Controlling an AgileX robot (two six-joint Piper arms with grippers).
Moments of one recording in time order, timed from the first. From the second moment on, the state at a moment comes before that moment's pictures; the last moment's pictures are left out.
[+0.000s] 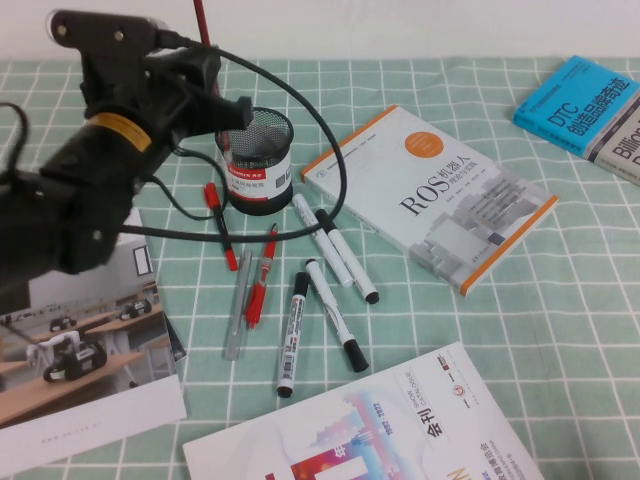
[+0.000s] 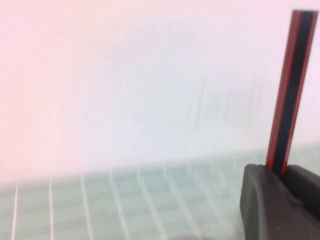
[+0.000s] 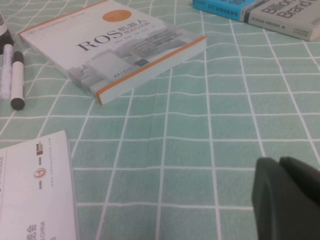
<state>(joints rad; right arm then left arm) 0.07 -0.02 0.03 0.15 0.35 -0.06 -0.41 1.63 -1.00 0.02 -0.54 -0.07</state>
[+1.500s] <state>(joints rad) 0.07 -0.02 0.03 0.15 0.35 -0.06 -0.34 2.08 -1.38 0.01 -0.46 -0.08</state>
